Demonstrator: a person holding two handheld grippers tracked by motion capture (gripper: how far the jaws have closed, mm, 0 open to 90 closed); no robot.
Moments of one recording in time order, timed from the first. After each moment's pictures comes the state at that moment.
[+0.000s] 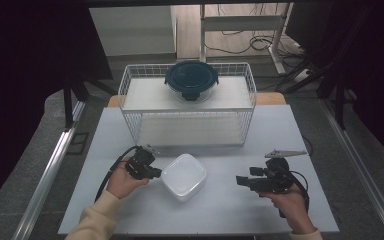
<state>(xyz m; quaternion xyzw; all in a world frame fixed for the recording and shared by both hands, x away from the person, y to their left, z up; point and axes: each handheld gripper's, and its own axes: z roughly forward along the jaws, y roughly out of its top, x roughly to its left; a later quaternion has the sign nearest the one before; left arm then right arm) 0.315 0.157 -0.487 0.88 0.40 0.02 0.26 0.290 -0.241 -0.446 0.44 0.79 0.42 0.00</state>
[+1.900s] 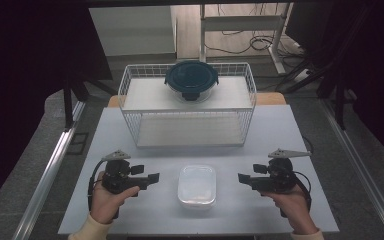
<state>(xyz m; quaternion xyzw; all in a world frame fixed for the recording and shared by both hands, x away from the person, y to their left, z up) 0.247 0.195 -0.444 0.74 0.50 0.04 0.44 0.285 -0.244 -0.437 0.44 0.78 0.44 0.04</state>
